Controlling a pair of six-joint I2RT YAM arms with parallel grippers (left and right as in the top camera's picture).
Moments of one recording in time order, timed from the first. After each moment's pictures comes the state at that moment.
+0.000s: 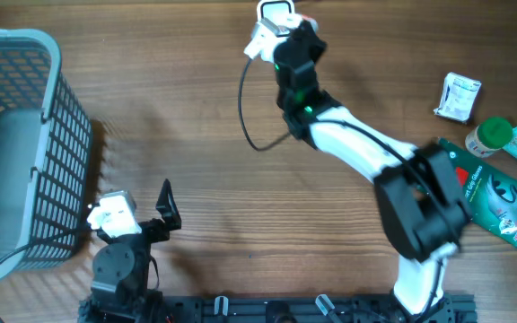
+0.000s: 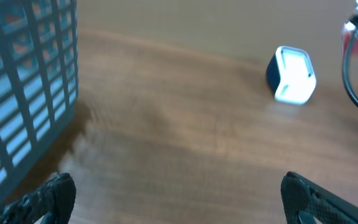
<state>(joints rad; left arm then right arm) -0.23 0.01 0.24 -0.52 -0.29 -0.29 0.54 2.06 1.38 0.44 0.71 -1.20</state>
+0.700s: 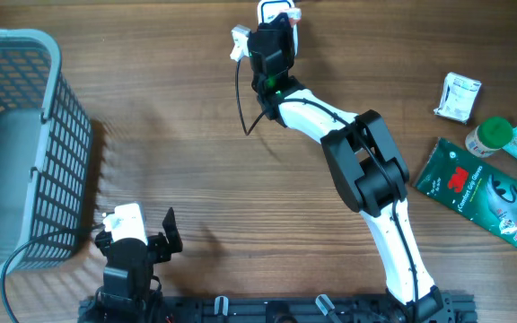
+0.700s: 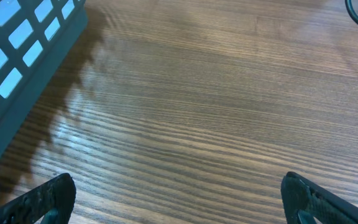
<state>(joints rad) -0.23 0.01 0.23 -0.85 -0.29 -0.29 0.54 2.45 1.73 0.51 0.77 -1.65</state>
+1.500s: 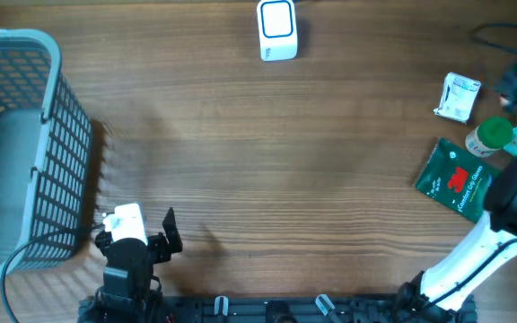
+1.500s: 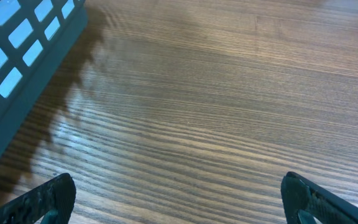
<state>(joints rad) -0.23 0.01 0.23 -0.85 -0.29 -0.29 -0.48 2.12 1.73 -0.68 0.29 0.12</state>
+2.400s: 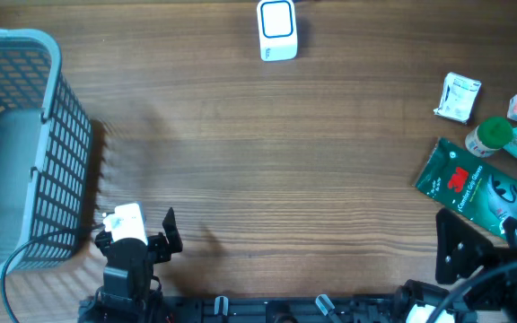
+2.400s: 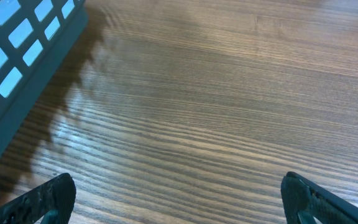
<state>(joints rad) -0.23 0.01 0.23 -0.85 -0.29 -0.29 -0.27 0.75 1.81 -1.61 -0.36 0.15</state>
